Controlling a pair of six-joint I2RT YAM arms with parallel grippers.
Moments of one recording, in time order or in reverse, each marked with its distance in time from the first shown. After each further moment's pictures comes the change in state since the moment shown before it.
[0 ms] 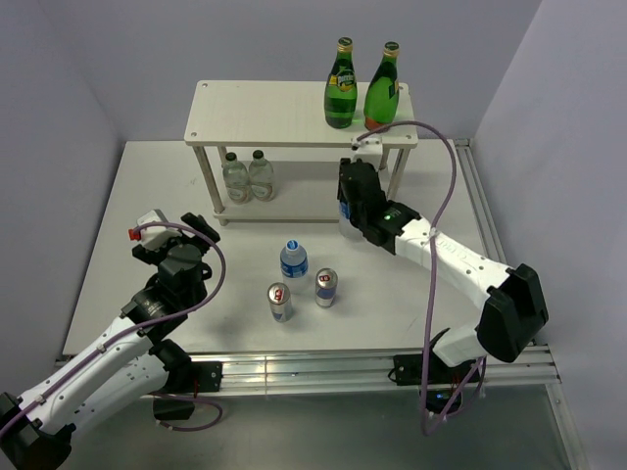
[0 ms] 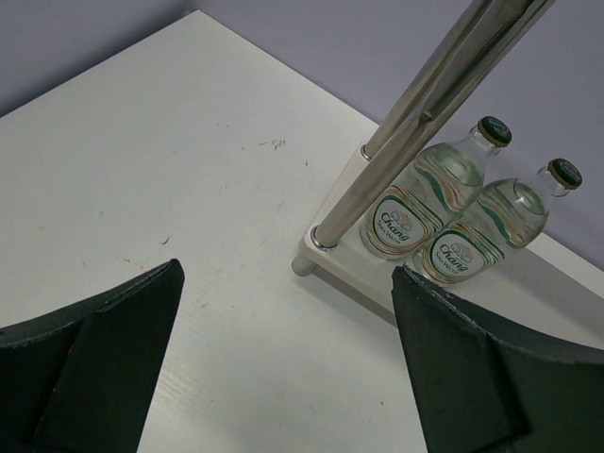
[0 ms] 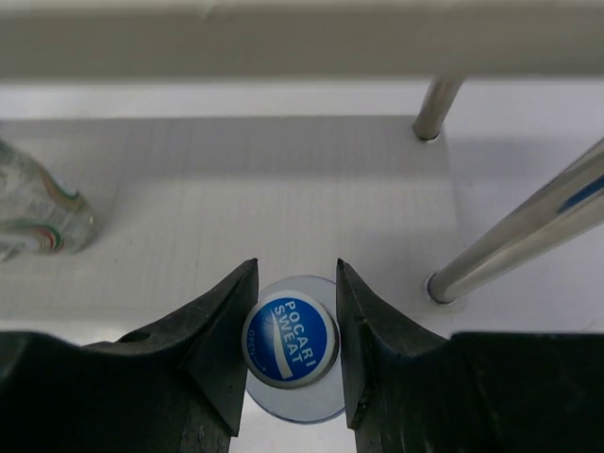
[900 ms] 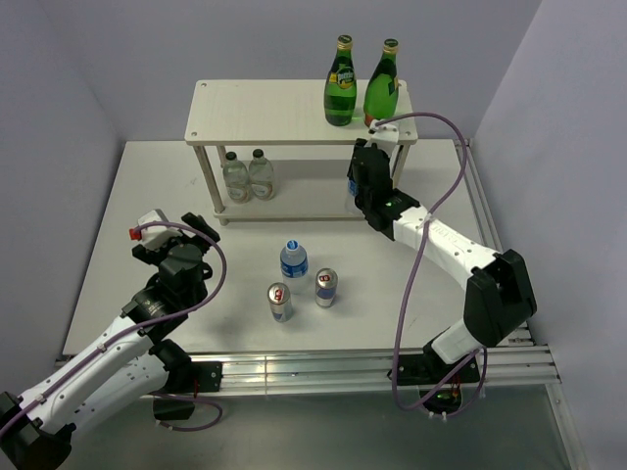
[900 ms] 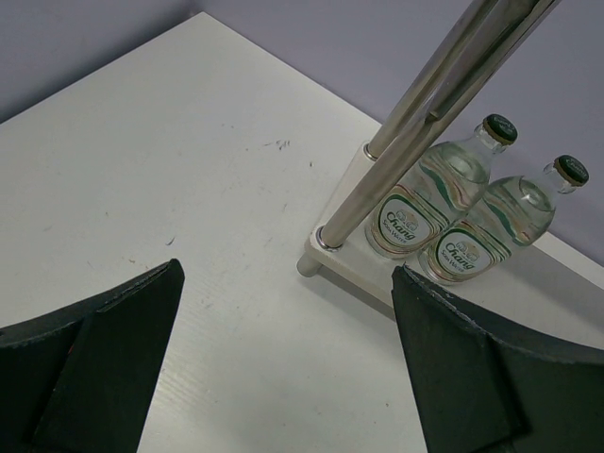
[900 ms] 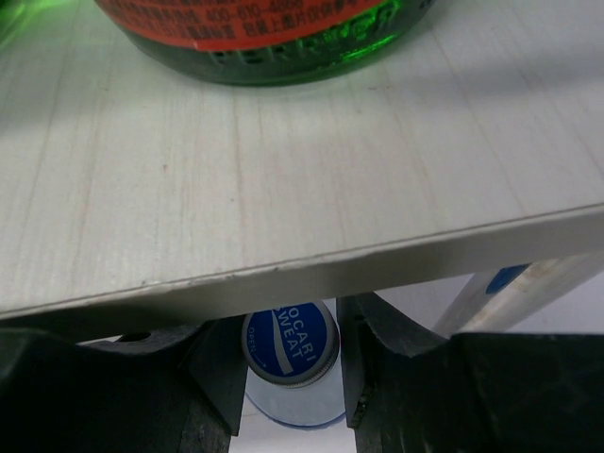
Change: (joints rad) left arm 0.000 0.005 0.000 0.000 -0.008 0.008; right arm -0.140 0.098 0.024 0.235 0.025 -0.013
